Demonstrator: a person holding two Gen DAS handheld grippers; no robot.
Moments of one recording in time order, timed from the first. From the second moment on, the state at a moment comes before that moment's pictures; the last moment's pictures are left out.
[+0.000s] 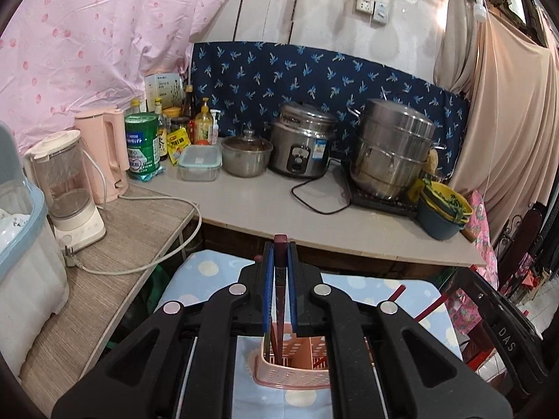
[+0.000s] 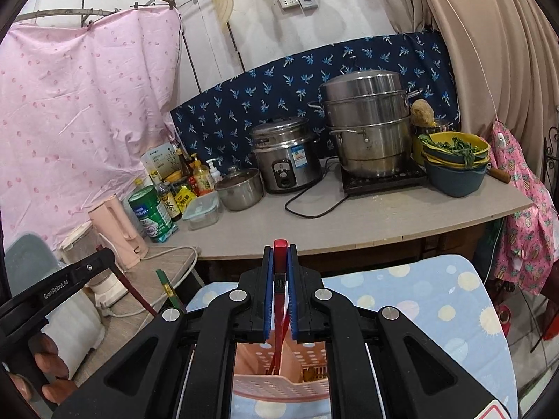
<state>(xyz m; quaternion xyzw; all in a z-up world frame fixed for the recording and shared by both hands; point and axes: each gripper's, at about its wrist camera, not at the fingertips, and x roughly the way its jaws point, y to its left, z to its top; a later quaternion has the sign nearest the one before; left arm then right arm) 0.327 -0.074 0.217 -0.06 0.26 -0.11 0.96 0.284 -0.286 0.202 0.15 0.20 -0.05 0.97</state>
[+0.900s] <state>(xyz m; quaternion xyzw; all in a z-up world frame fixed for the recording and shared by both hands) 0.229 -0.051 0.159 -0.01 0.30 -0.10 0.95 0.177 -0.243 0.151 0.09 0.25 -0.06 0.96</state>
